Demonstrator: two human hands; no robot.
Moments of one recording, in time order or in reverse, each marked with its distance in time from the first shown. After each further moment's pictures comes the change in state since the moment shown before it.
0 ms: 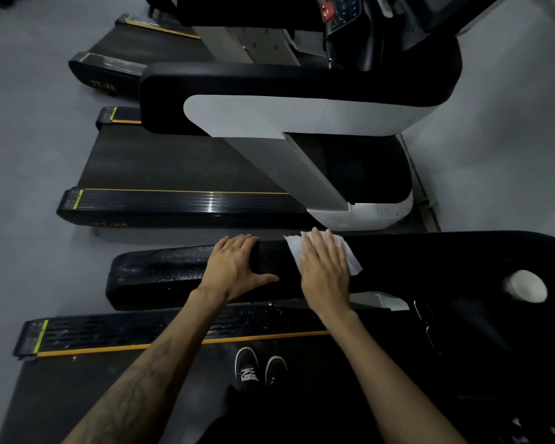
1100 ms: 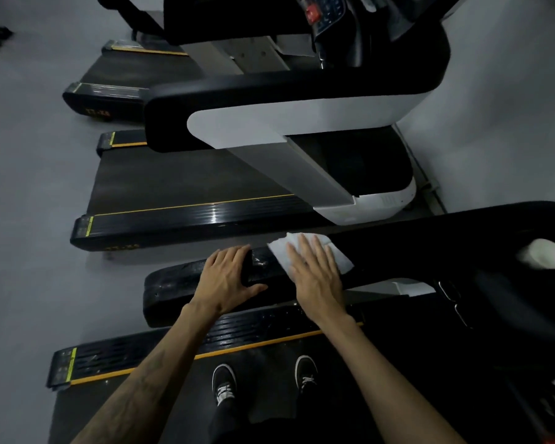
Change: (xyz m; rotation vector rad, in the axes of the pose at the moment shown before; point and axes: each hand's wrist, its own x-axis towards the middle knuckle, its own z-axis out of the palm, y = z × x) left_hand -0.031 -0.066 -0.025 0.089 -0.059 0.060; right_hand -0.019 -0.067 0.018 0.035 0.001 -0.081
